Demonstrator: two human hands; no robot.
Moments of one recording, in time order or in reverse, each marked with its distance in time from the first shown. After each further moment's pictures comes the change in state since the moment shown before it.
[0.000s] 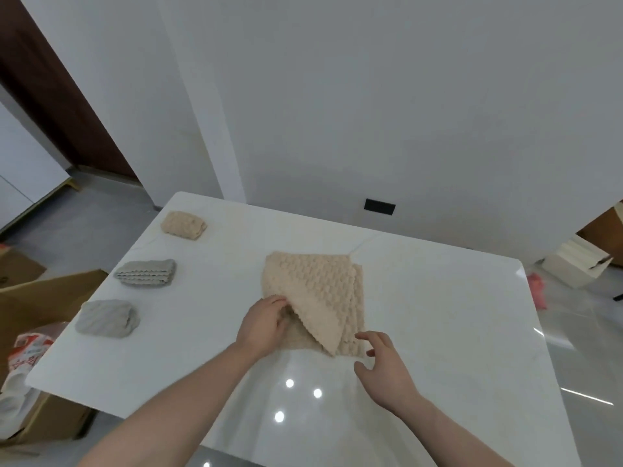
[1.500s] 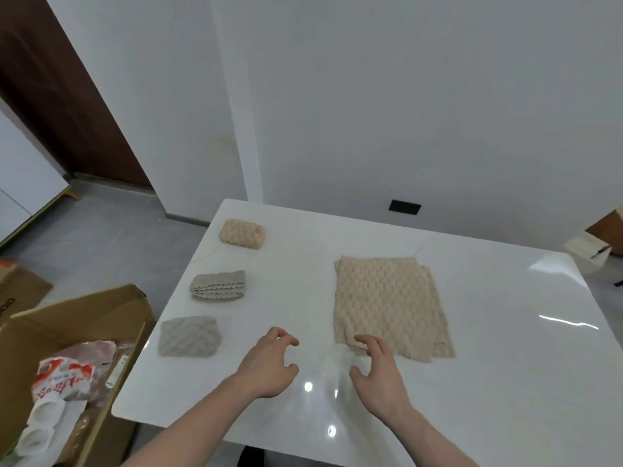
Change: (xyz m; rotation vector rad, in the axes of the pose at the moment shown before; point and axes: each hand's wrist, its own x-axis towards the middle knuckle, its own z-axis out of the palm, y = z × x) left_hand -0.081 -0.200 -0.136 -0.098 -0.426 -0.092; right_hand 0.007 -0.183 0.215 0.061 0.149 0.035
